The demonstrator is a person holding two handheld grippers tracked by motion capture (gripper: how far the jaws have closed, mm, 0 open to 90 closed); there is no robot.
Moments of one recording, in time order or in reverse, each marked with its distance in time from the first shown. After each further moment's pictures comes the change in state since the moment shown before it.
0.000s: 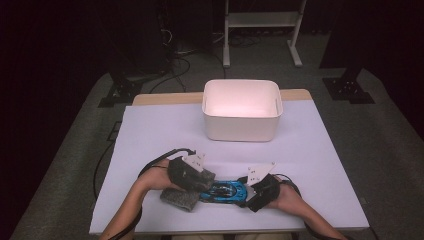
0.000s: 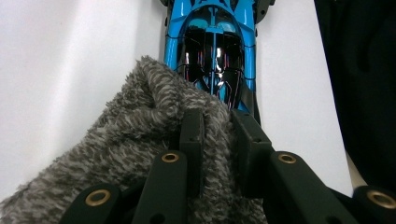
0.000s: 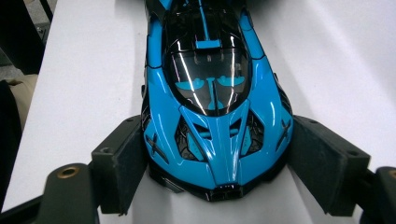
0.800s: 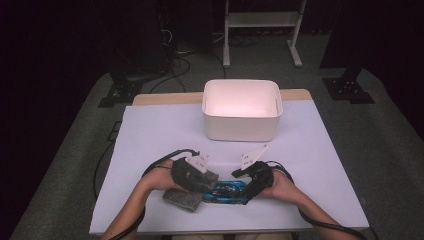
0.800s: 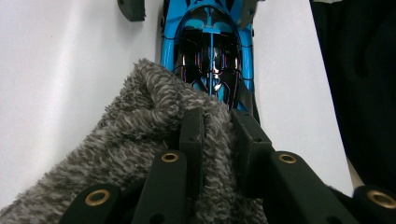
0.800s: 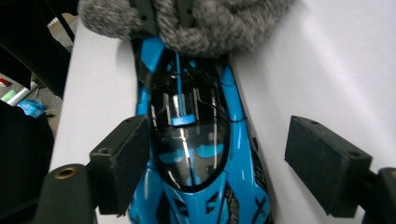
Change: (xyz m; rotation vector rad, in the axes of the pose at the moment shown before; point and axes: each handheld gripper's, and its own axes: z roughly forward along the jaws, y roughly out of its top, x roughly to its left) left arm 0.000 0.004 0.005 -0.010 -0.007 0.022; right arm -0.027 0.029 0.003 0.026 0.119 0.124
